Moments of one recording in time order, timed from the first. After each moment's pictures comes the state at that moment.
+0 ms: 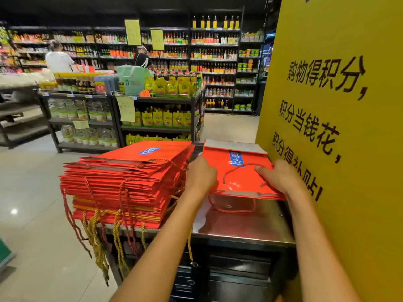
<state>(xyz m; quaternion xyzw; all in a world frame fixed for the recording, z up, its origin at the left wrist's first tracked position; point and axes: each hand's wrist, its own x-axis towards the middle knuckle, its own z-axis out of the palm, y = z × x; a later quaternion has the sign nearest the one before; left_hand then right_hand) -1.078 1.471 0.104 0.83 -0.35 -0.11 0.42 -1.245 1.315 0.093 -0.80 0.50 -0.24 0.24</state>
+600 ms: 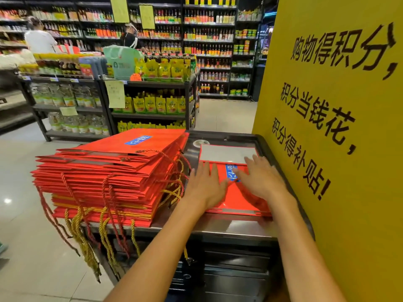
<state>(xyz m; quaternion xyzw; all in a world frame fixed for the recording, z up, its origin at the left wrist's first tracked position) -1.071 1.441 0.023 0.82 -0.55 -0.04 0.13 -1.209 1.331 0.050 -0.88 0.46 -0.09 0.08</state>
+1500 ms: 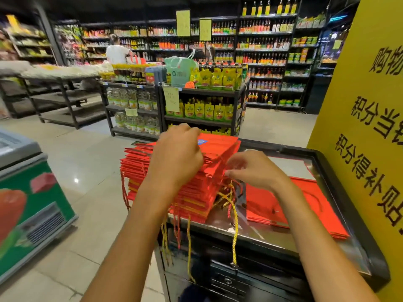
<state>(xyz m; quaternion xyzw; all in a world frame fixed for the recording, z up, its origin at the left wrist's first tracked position) -1.005 1.618 0.162 0.85 -0.42 0.23 0.23 -1.104 1.408 0.109 -0.95 0.15 -0.16 0.22</state>
